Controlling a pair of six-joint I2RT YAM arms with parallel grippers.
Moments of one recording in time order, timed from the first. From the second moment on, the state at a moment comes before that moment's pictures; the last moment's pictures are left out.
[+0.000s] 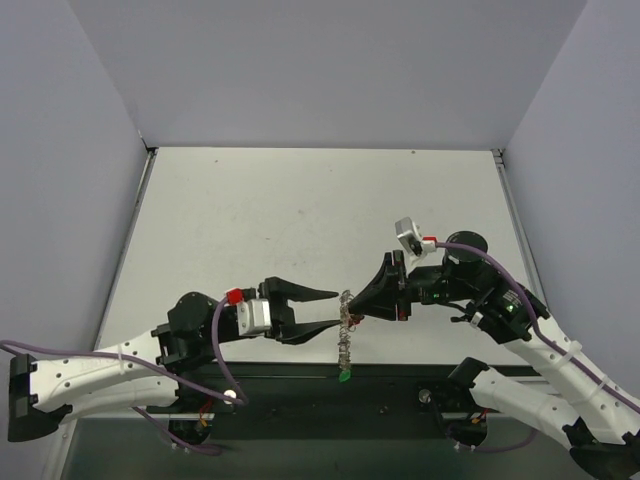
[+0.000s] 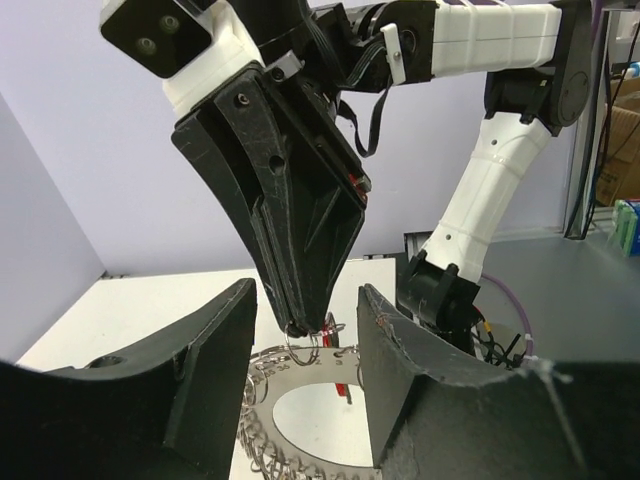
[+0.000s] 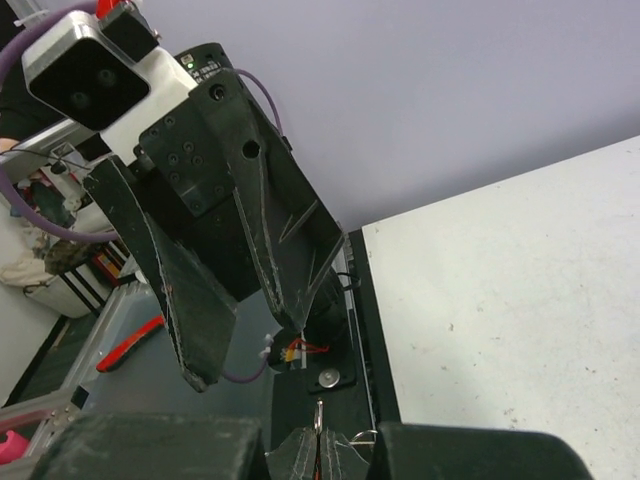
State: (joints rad) left arm -1.23 0.74 0.61 0.50 0.25 0.09; right arm 0.74 0.80 0.95 -0.38 -0.79 0.19
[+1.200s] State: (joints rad) left arm -1.18 1.19 1.30 -0.65 0.43 0.09; right arm 0.78 0.86 1.12 -0.89 -0.60 -0.01
